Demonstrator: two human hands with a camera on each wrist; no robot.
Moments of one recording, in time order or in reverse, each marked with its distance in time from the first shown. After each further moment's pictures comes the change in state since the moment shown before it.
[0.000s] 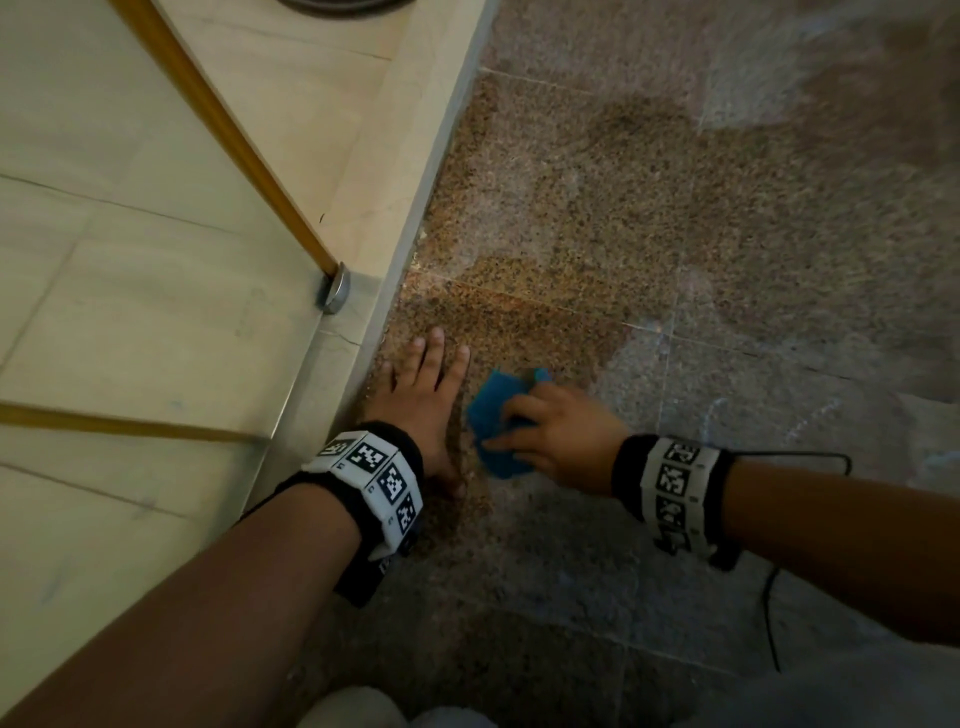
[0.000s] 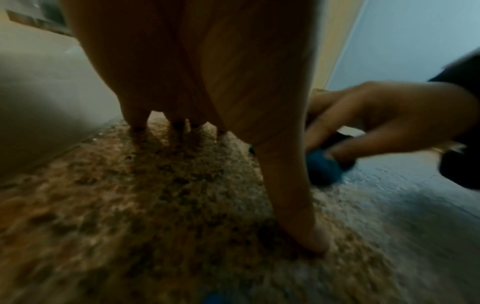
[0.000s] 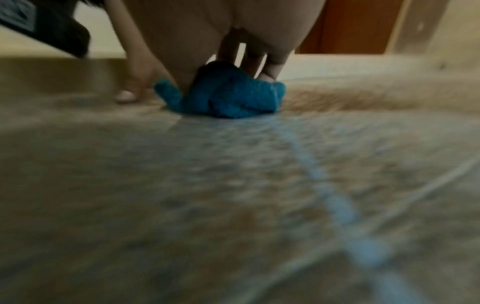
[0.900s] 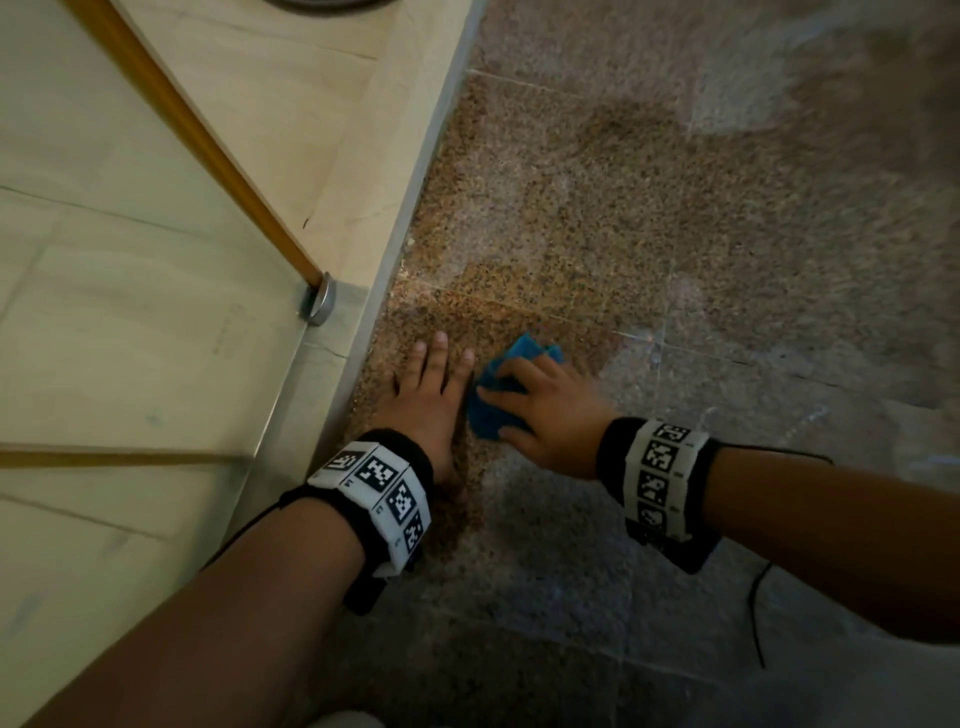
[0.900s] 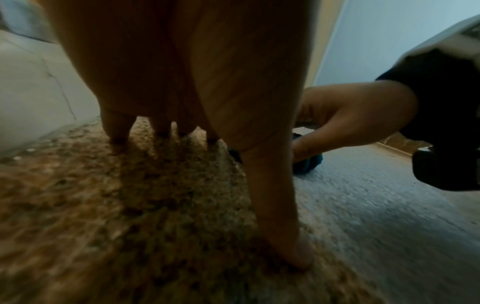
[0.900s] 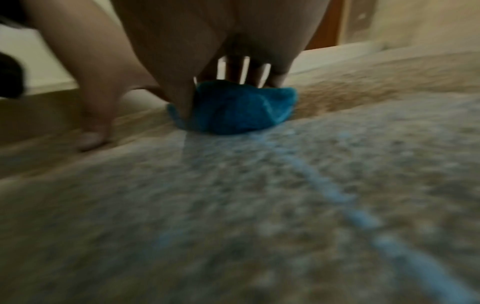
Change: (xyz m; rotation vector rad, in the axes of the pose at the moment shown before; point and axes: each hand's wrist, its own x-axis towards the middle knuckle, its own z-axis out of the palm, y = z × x) left_hand 0.003 0.014 -0.012 -0.037 -0.002 0.001; right_hand 0.022 0.014 -0.016 0.040 -0.069 0.267
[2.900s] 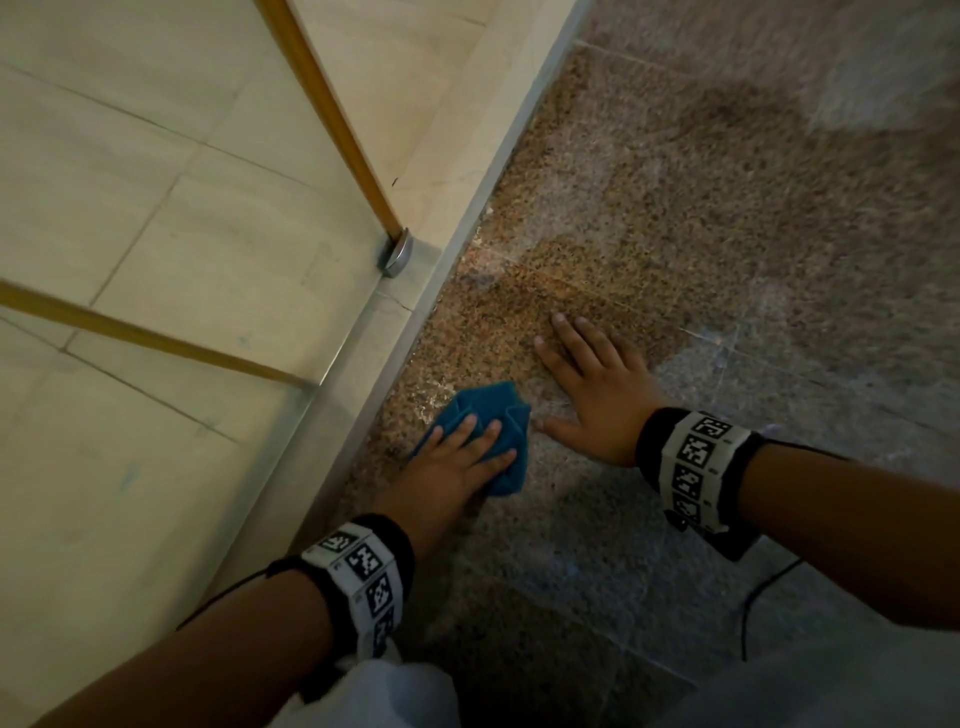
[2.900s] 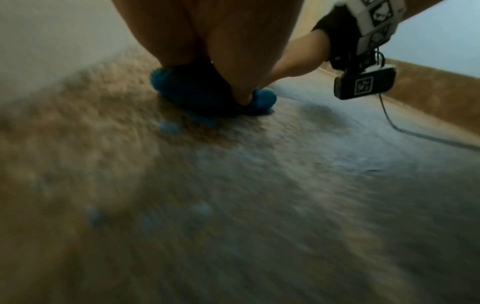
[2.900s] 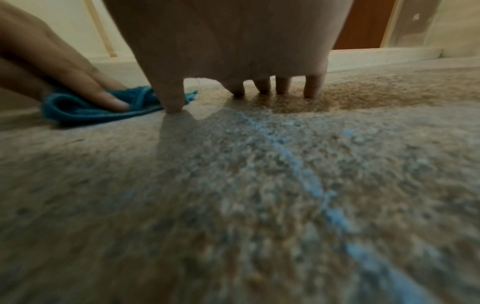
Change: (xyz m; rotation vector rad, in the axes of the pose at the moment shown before) left_hand -0.063 0.004 0.074 -0.057 -0.009 0.115; right_hand 0.004 0.007 0.013 -0.148 -0.089 0.015
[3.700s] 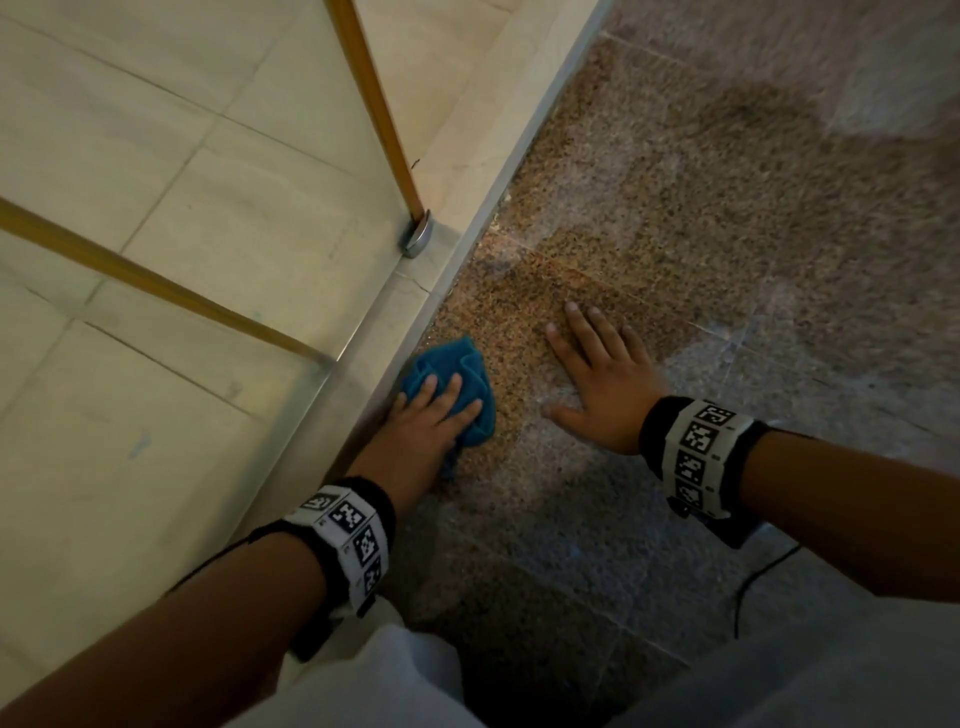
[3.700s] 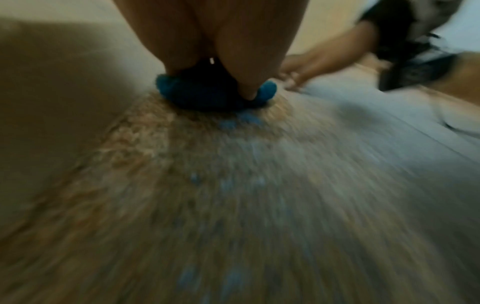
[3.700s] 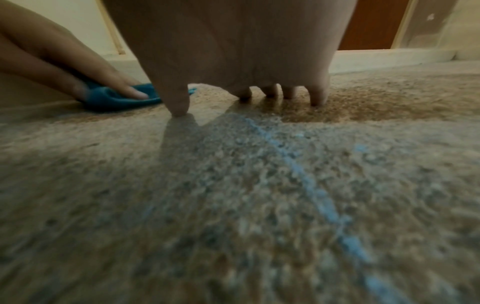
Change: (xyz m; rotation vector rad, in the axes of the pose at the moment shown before) left_hand -0.004 -0.032 0.005 -0.114 0.107 -0.140; right_hand 0.001 -0.008 -0.002 0.014 -0.034 0.033
